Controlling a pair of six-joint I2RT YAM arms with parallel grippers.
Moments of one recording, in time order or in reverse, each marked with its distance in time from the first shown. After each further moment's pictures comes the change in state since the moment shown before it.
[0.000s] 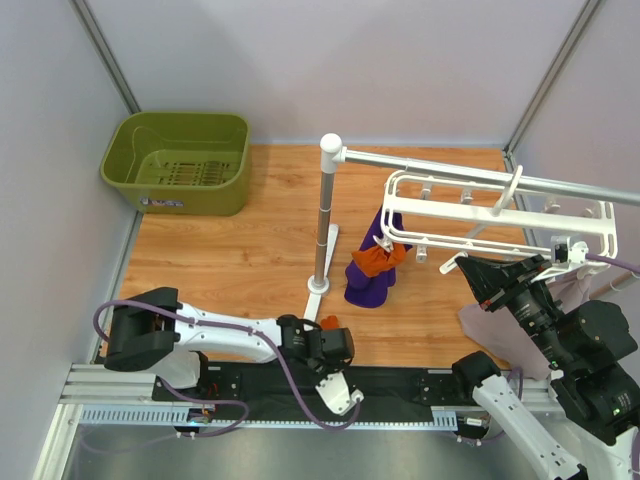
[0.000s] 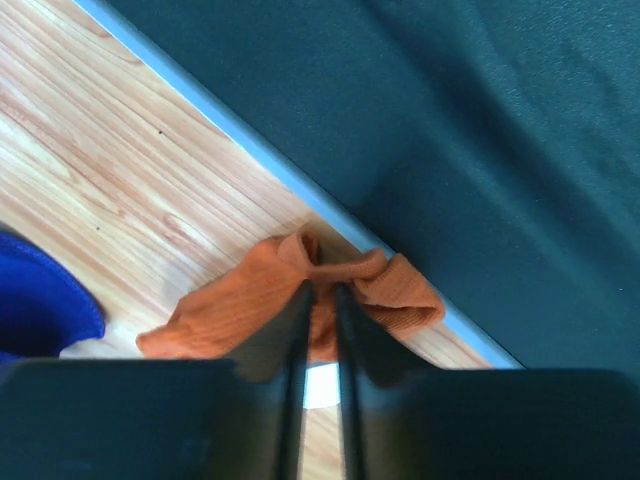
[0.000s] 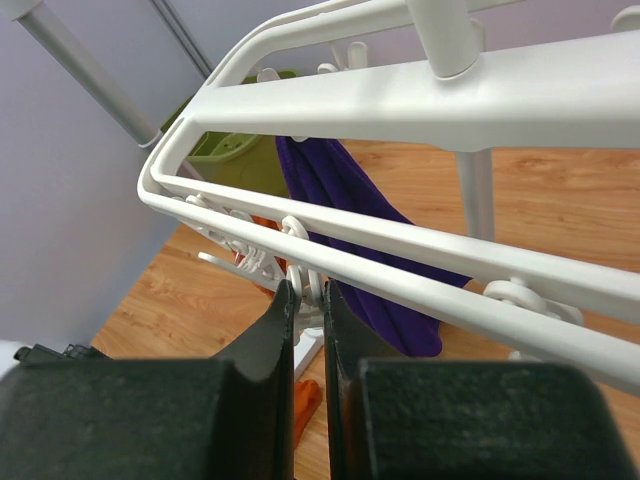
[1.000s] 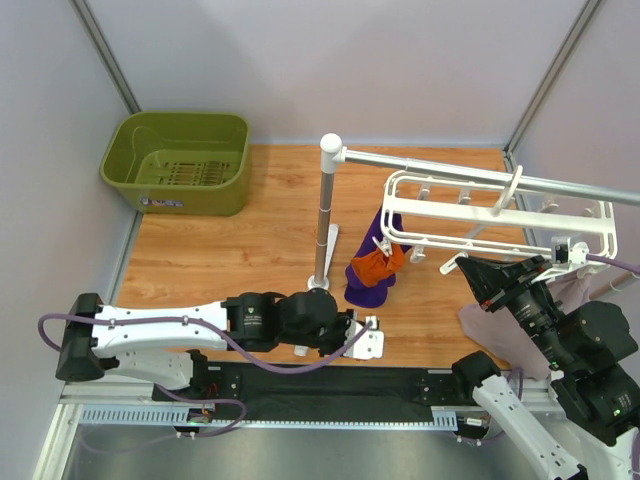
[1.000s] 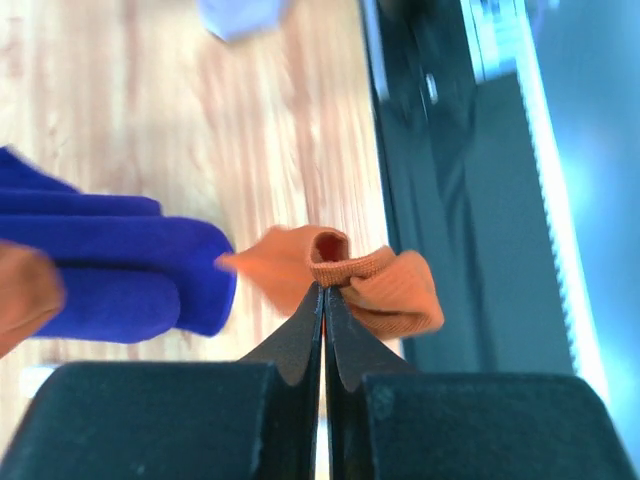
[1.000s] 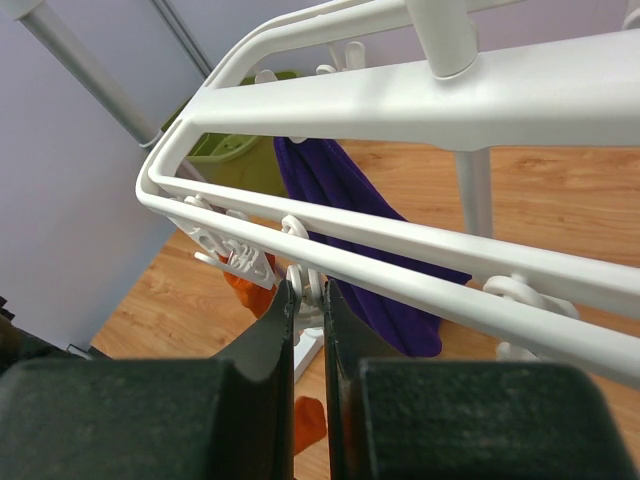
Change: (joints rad) left arm 0.045 -0.282 0.164 0.194 0.082 -0.612; right arm 0.000 -0.003 0.000 -0.002 0.000 0.000
